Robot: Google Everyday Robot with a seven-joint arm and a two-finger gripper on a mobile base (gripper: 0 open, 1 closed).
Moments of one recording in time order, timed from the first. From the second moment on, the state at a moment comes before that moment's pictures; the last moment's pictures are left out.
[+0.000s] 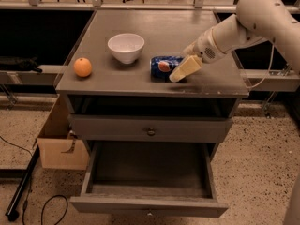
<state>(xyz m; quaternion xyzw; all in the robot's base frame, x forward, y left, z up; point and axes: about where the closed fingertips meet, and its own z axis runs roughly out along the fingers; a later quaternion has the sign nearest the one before) 0.685 -0.105 0.847 -0.51 0.77 0.18 0.33</state>
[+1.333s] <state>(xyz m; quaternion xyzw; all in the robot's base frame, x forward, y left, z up) 0.685 -0.107 0.848 -0.51 0.77 0.18 0.33</state>
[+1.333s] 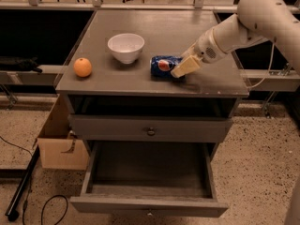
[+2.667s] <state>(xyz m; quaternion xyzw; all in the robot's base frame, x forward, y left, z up) 0.529 -0.189 0.888 -0.45 0.80 0.16 0.36</state>
